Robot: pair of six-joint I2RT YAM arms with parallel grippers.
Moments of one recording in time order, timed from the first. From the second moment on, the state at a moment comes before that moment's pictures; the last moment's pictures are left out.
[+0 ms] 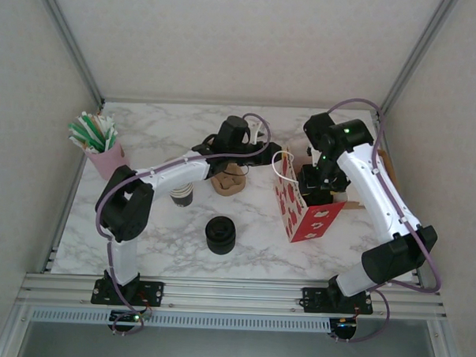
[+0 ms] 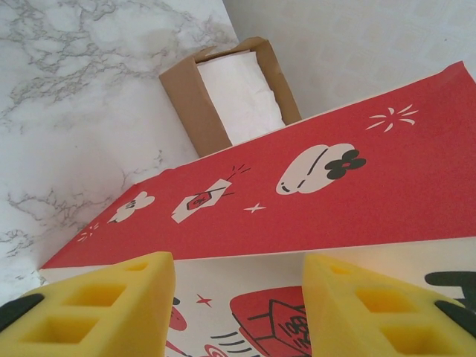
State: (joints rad) left arm -0.65 1.92 1.46 0.00 0.52 -0.76; right arm 0.43 1.53 1.69 -1.66 0.06 0.28
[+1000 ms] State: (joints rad) left arm -0.58 1.41 1.17 -0.05 0.38 -0.67; right arm 0.40 1.53 1.65 -1.61 0.05 0.28
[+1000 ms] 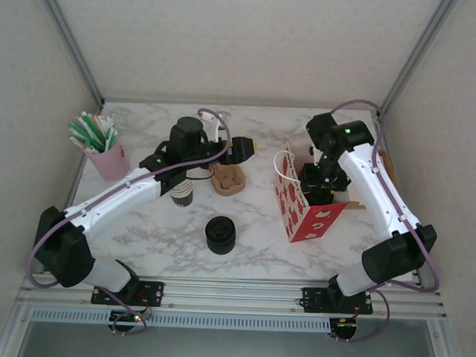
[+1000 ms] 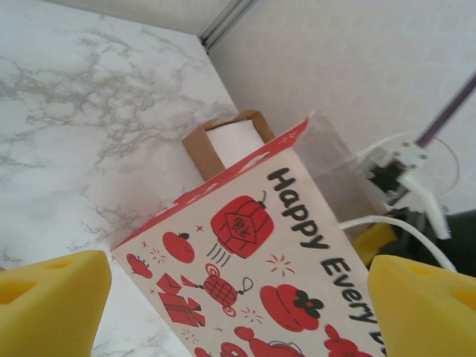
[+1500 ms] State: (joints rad) left arm -0.62 1.33 1.14 0.04 0.44 -0.66; right arm 0.40 1.53 1.56 -1.54 0.05 0.27
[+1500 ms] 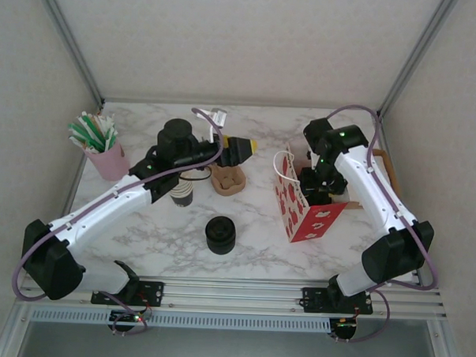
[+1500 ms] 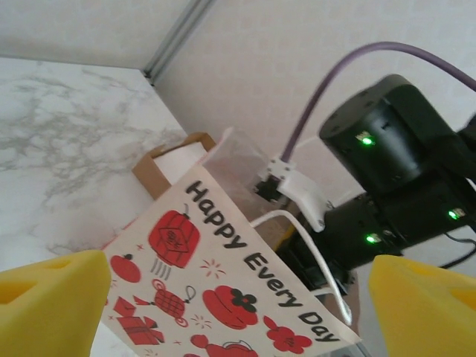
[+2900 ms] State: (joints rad) left arm -0.70 1.42 1.18 0.05 0.45 -0.68; right arm 0.40 1.50 1.51 -1.51 0.05 0.27
